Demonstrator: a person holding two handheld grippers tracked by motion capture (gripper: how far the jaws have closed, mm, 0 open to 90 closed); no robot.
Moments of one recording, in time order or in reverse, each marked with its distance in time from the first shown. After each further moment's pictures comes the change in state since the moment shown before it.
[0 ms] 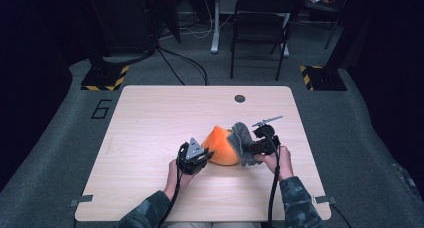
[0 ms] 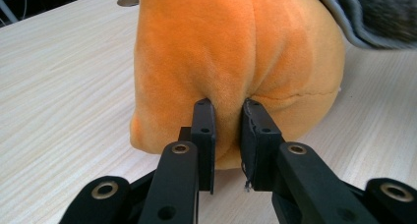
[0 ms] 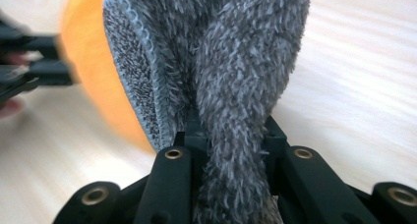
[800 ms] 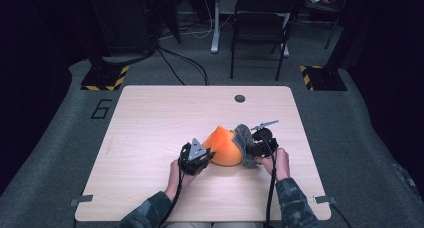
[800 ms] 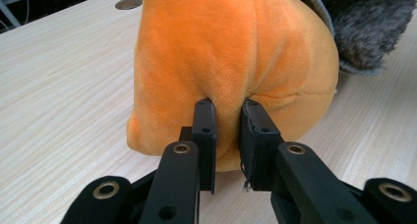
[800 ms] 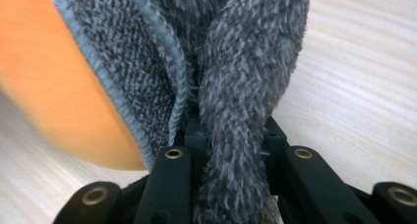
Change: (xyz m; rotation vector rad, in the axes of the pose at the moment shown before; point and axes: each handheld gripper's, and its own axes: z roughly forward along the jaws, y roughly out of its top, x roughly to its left) left arm -0.005 0.002 0.003 -0.001 0.002 0.024; right arm -0.013 -0.012 0.023 -0.006 -0.098 0.001
